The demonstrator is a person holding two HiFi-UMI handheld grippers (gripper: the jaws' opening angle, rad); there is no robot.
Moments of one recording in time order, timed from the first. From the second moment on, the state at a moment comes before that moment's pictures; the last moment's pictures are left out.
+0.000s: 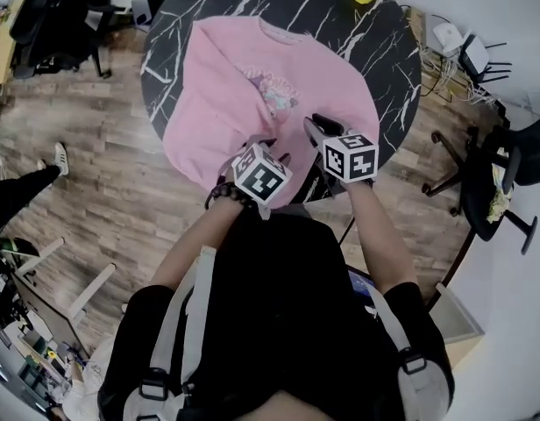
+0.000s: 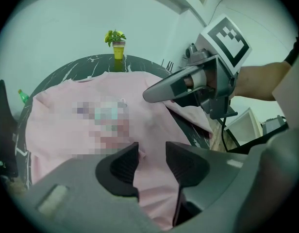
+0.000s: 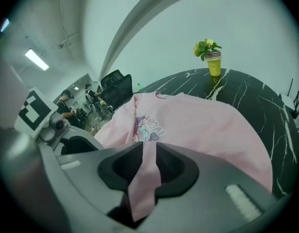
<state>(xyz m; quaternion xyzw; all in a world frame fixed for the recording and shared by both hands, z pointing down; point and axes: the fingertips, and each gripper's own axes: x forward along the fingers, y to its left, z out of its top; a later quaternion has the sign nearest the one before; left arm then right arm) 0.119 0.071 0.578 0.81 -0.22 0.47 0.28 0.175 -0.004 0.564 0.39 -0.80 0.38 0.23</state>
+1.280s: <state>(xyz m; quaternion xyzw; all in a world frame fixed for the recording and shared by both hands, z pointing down) 0.246 0.179 0.554 0.86 0.09 0.49 0.08 0.339 0.233 0.576 0.70 -0.54 0.46 0.09</state>
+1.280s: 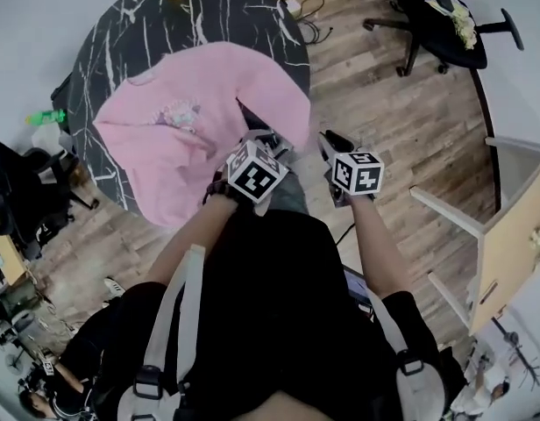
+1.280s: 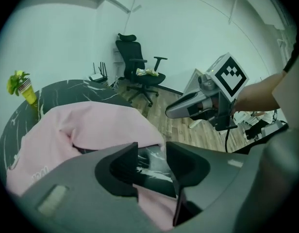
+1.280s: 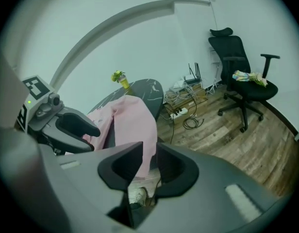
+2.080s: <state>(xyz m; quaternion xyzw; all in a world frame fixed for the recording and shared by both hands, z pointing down) 0.324 0.180 0.613 0.85 0.04 0.52 0.05 0.374 0.284 0.600 0.69 -0.52 0.49 0.05</state>
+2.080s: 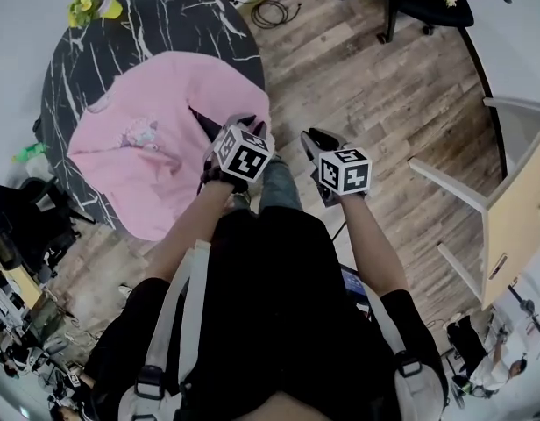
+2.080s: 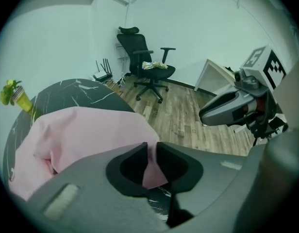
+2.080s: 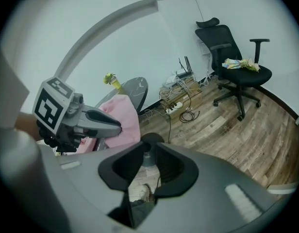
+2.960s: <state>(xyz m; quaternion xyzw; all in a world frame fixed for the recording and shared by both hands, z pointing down) 0.282 0.134 0.611 0.86 0.01 0.50 0.09 0.328 0.195 0.591 0.61 -0.52 0.56 -0.20</state>
